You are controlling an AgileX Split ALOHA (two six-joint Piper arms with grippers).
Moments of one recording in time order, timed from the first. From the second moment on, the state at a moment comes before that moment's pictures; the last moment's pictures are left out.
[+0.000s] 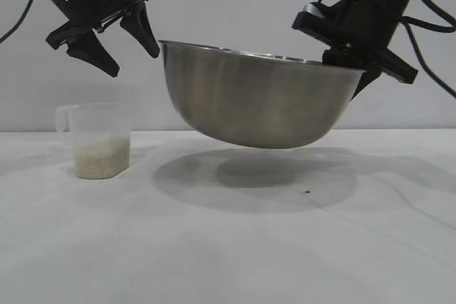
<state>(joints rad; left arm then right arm) -0.13 2.08 -1.61 -0.79 0.58 0.58 0.23 2.20 -1.75 0.47 1.21 -0.29</state>
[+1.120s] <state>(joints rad) -0.13 2.08 -1.61 -0.79 0.58 0.58 0.25 2.27 -1.72 0.52 1.21 -0.30</state>
